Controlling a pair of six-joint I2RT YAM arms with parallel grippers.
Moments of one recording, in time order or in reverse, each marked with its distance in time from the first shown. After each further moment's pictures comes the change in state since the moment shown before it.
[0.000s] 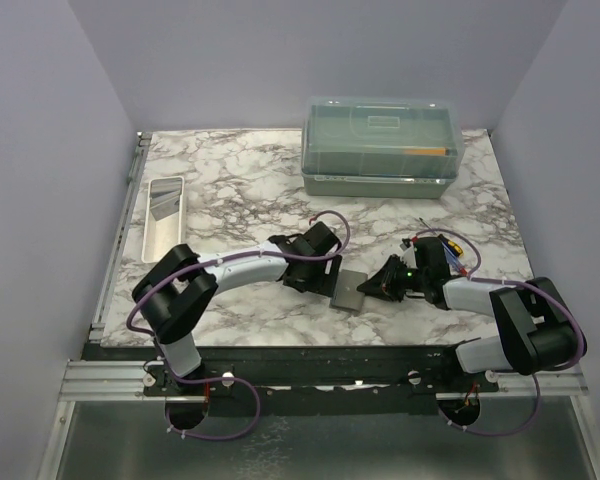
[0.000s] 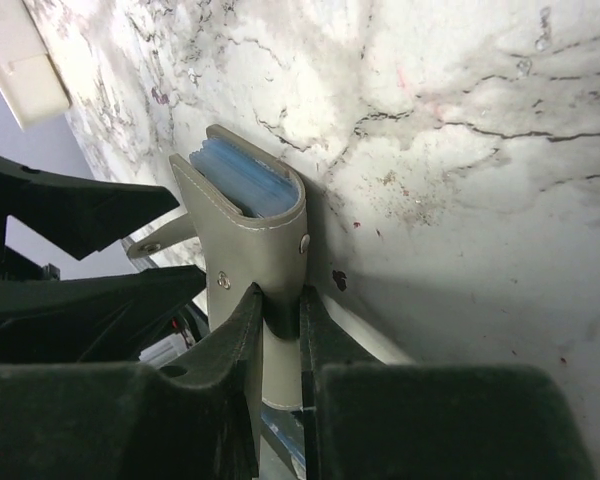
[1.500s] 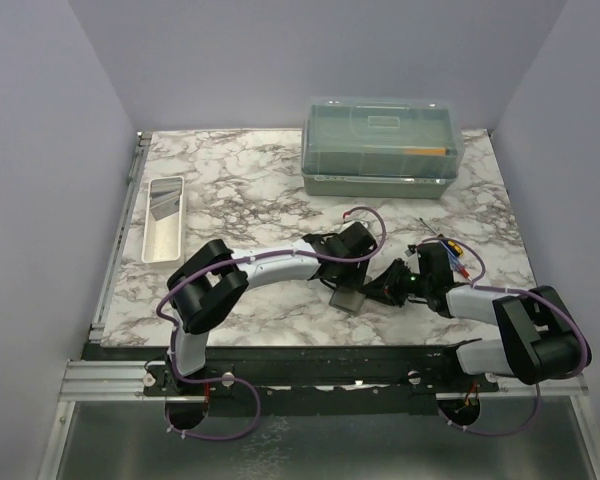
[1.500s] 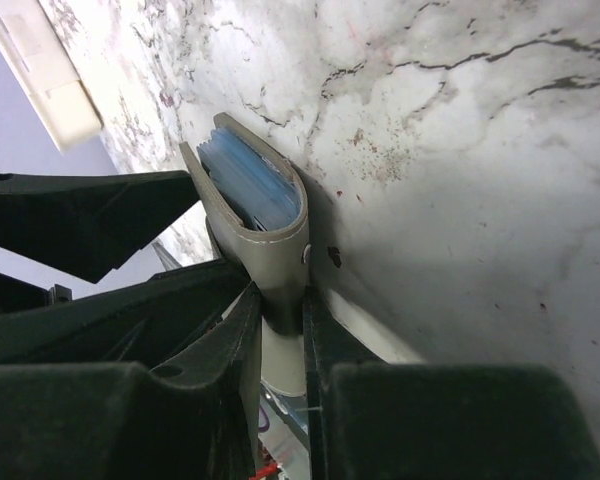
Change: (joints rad) left arm -0.102 0.177 0.225 0.041 -0.080 -0.011; right arm -0.007 -0.054 -0.065 0.052 -0.013 0.127
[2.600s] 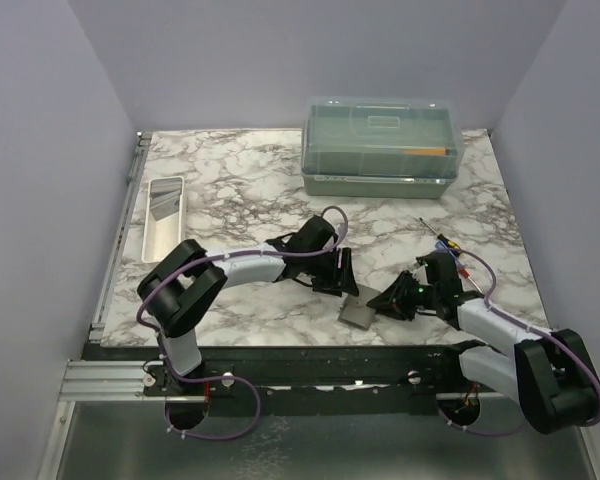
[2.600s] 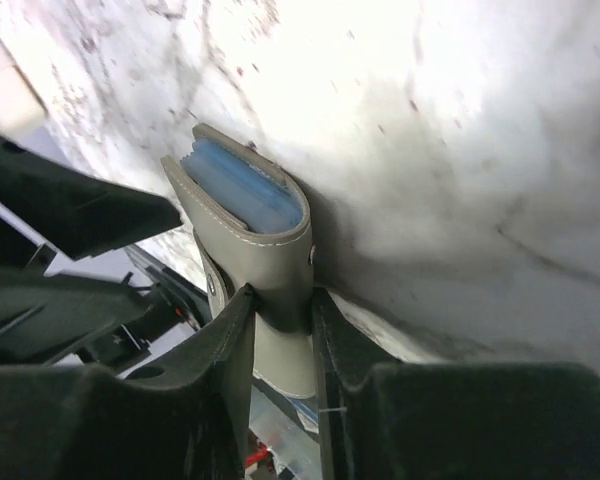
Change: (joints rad) left arm 0.161 -0.107 -0.322 0.374 0.590 -0.209; right arm -0.019 -0.281 -0.031 -0.403 0.046 -0.071
